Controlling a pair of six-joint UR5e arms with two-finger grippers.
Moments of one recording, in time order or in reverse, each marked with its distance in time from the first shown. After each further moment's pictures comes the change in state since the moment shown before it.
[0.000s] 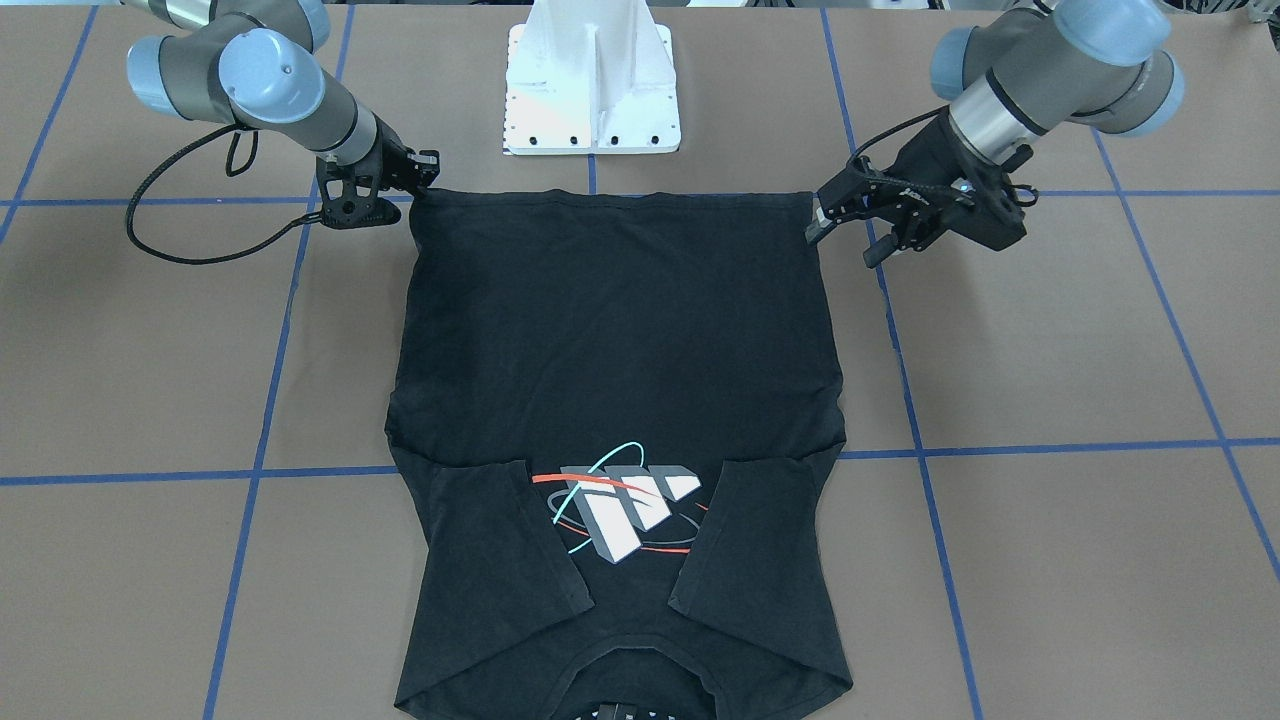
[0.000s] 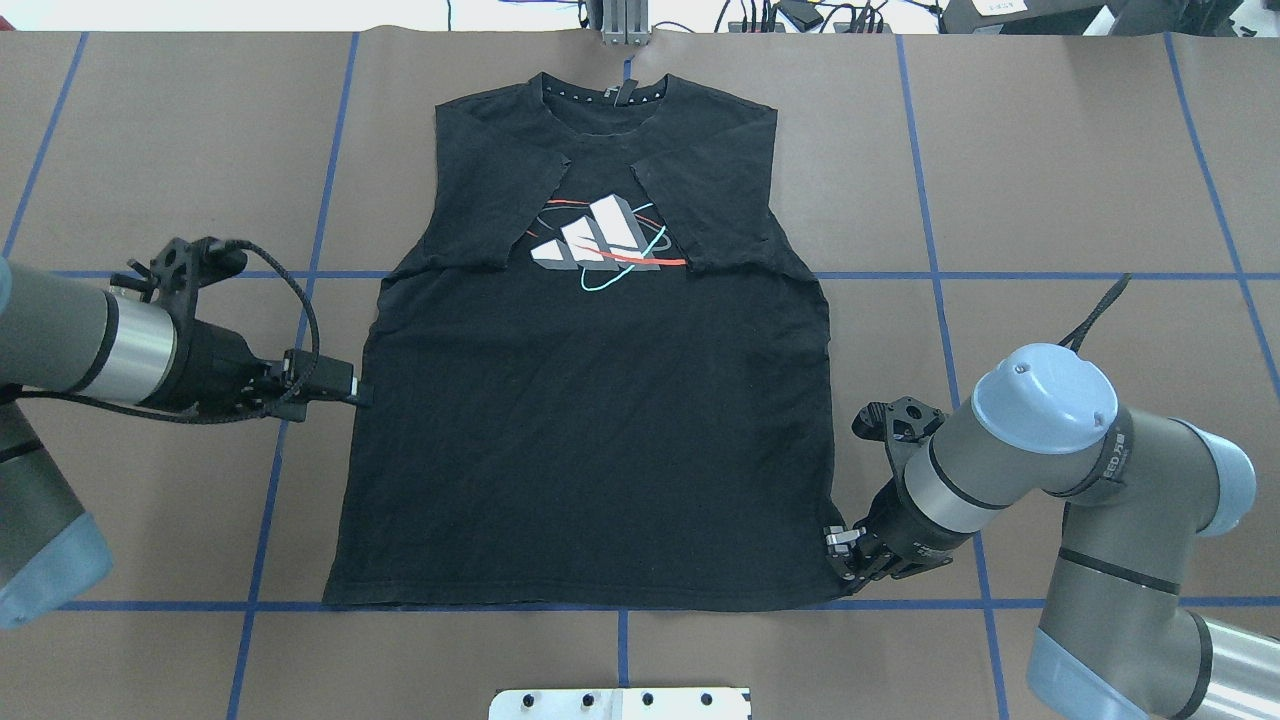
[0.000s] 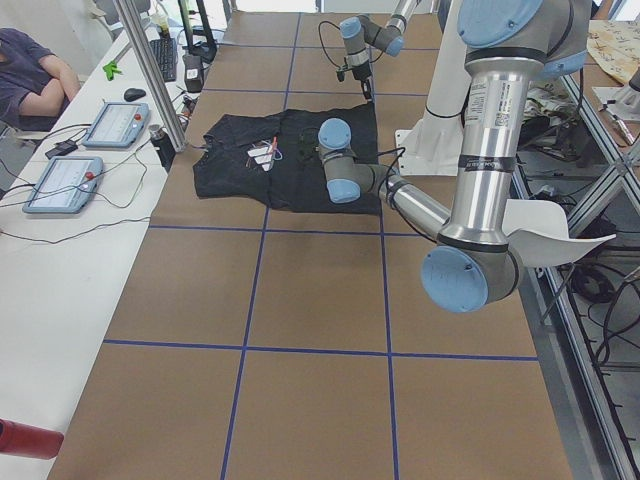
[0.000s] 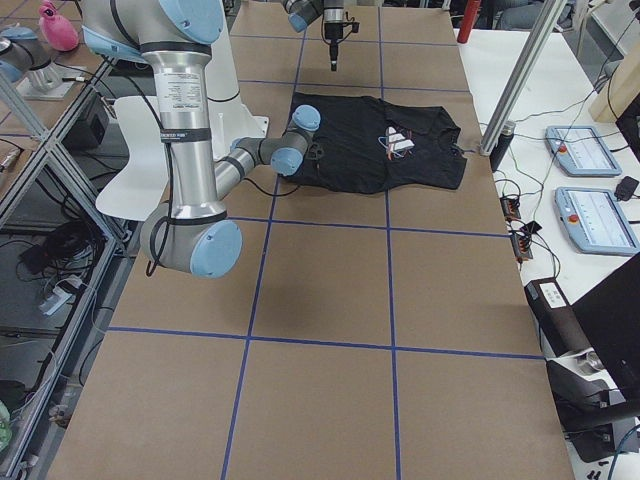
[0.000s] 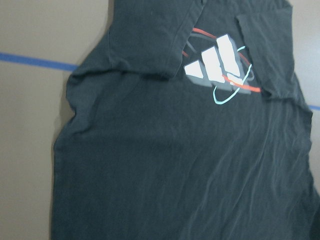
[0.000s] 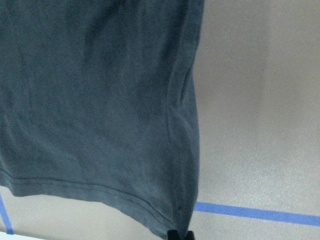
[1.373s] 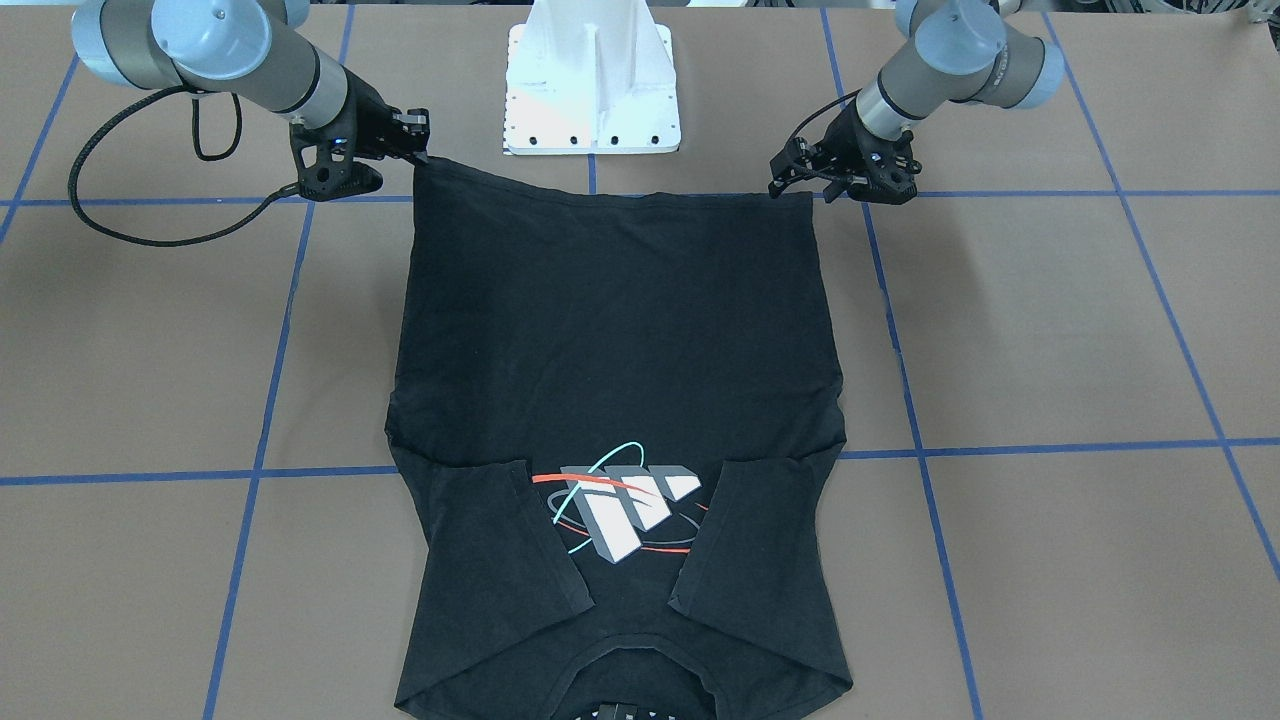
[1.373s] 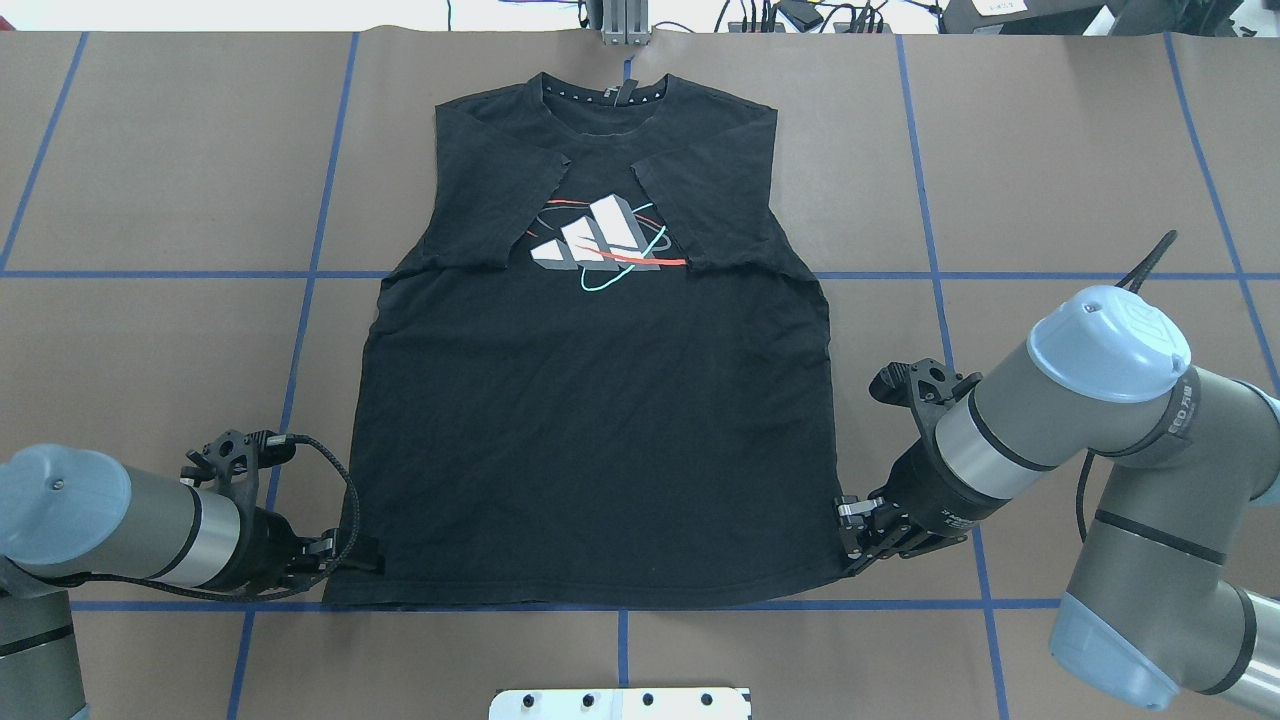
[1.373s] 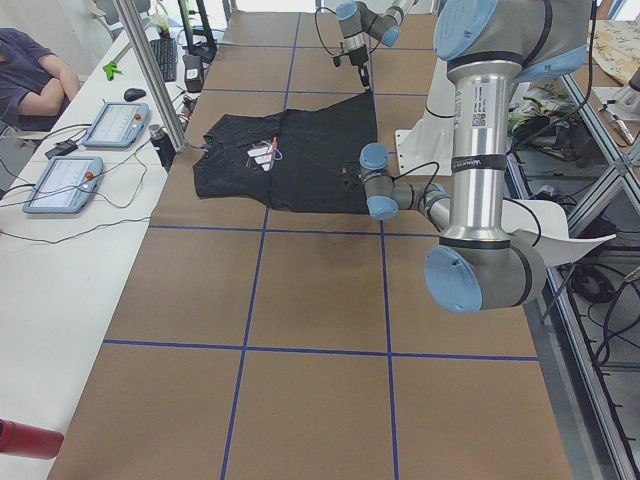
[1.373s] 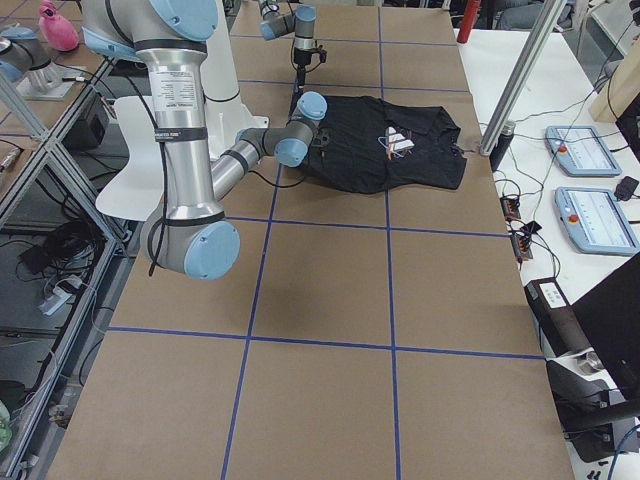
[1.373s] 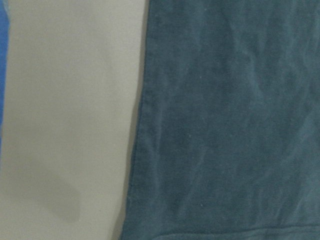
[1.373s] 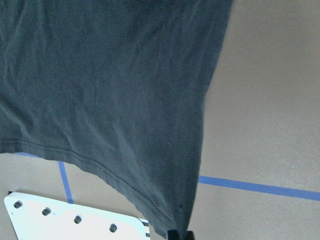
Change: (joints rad) left arm 0.299 0.095 0.000 0.033 0.179 -0.166; right arm 0.076 0.004 0.065 0.006 0.093 -0.001
